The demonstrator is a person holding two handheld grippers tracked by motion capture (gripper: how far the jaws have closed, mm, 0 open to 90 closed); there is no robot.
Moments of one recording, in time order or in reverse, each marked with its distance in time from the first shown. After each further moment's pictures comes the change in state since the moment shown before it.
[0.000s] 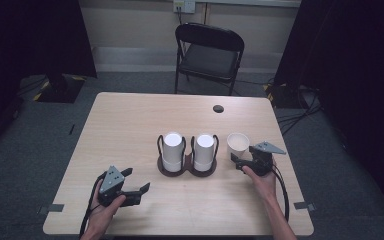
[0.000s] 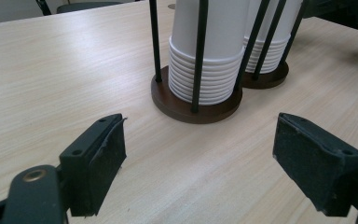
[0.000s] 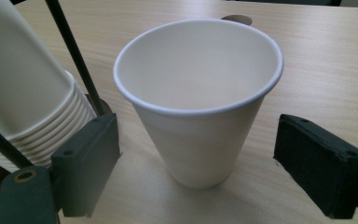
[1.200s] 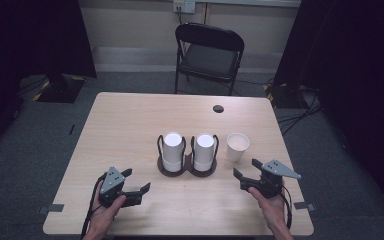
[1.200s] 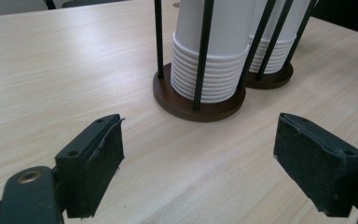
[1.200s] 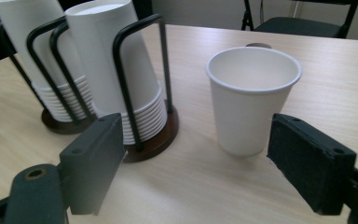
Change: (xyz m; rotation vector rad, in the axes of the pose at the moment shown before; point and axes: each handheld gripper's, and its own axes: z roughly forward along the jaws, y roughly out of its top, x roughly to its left) left arm -0.003 -0.005 0.004 -0.001 0.018 -0.026; right arm 0.043 -0.012 -0.075 -0.097 0.055 -0.030
